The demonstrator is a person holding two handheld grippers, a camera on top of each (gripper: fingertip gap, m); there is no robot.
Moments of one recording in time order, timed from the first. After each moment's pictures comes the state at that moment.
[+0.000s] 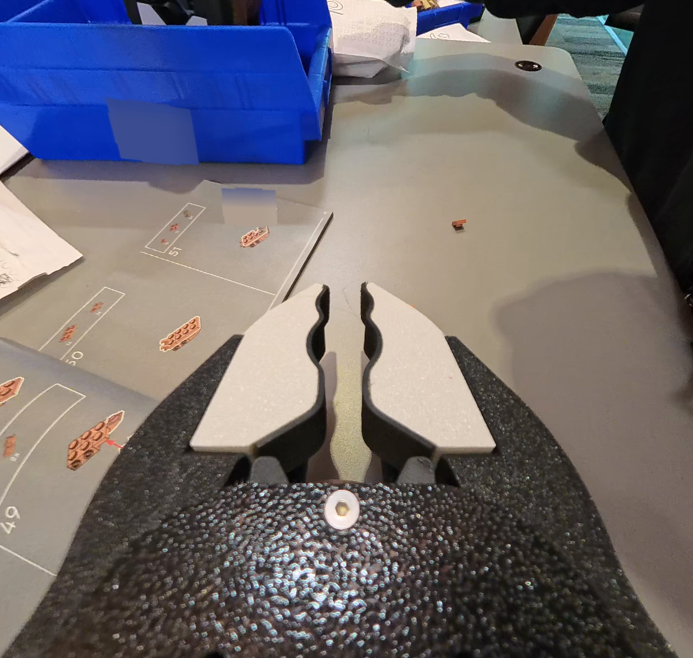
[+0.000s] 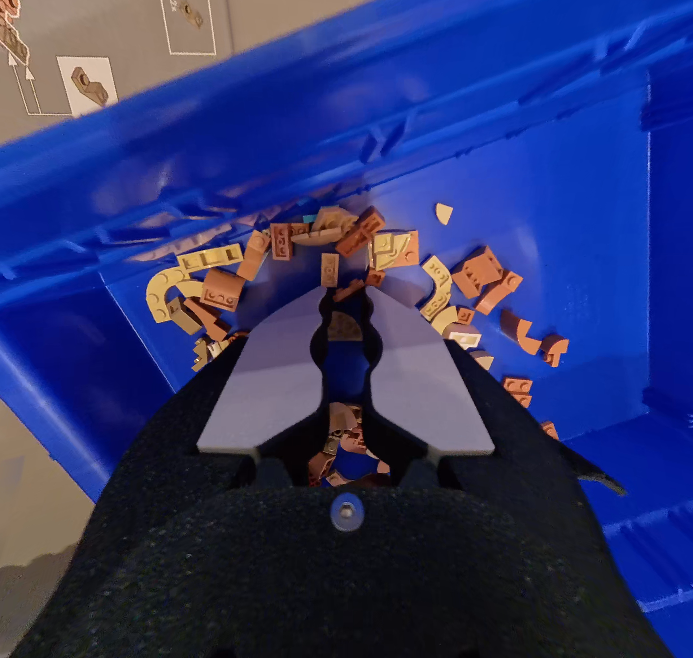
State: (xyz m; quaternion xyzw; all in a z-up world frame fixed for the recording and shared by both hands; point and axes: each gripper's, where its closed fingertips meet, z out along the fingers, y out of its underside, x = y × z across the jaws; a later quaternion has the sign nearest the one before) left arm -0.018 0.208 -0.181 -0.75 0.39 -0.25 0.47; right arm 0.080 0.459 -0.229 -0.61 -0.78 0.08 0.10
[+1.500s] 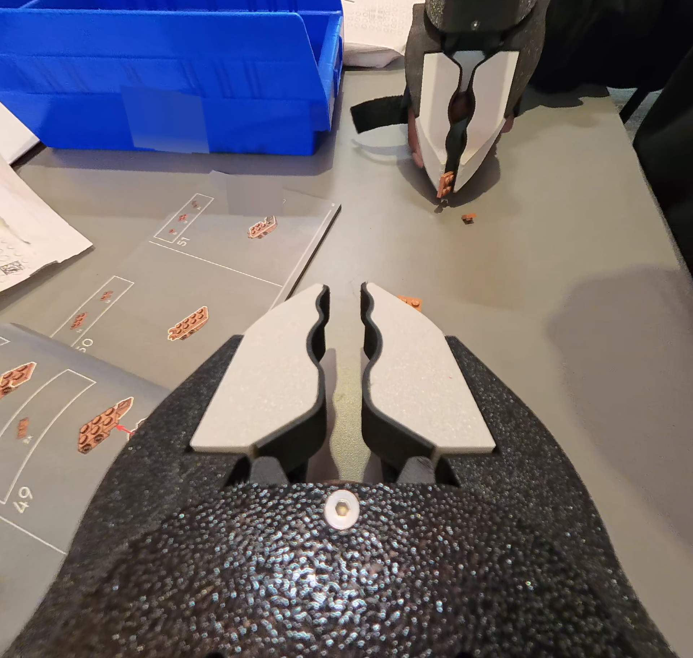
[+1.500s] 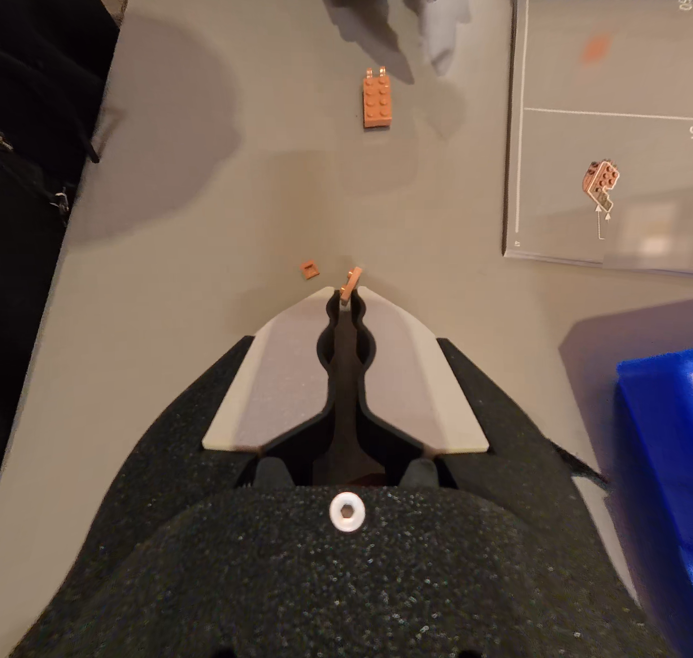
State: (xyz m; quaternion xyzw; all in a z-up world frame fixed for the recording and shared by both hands) left arm -0.023 0.209 -0.184 -0.76 0.39 -0.24 0.47; right arm 0.116 0.213 -0.220 -0.51 -0.76 0.36 0.19
